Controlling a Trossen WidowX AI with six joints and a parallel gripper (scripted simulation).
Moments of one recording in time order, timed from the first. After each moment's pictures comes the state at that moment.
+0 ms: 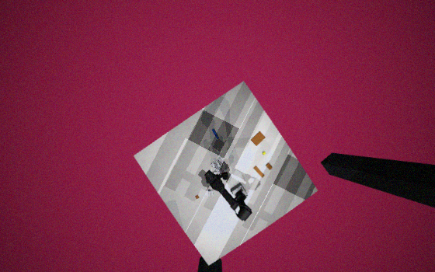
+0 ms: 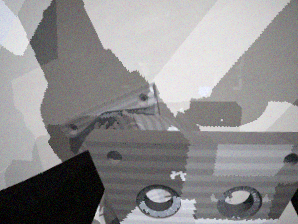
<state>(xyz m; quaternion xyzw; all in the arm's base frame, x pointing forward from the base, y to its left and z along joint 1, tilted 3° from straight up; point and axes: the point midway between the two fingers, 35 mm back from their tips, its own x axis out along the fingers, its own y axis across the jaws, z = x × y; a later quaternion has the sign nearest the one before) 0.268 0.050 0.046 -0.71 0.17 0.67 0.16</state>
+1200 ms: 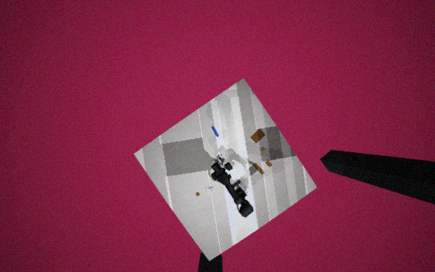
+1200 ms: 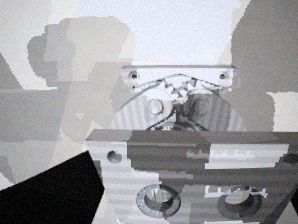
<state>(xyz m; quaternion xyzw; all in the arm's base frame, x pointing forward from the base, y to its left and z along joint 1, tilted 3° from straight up) 0.269 0.000 0.049 -0.73 0.03 0.68 0.01</state>
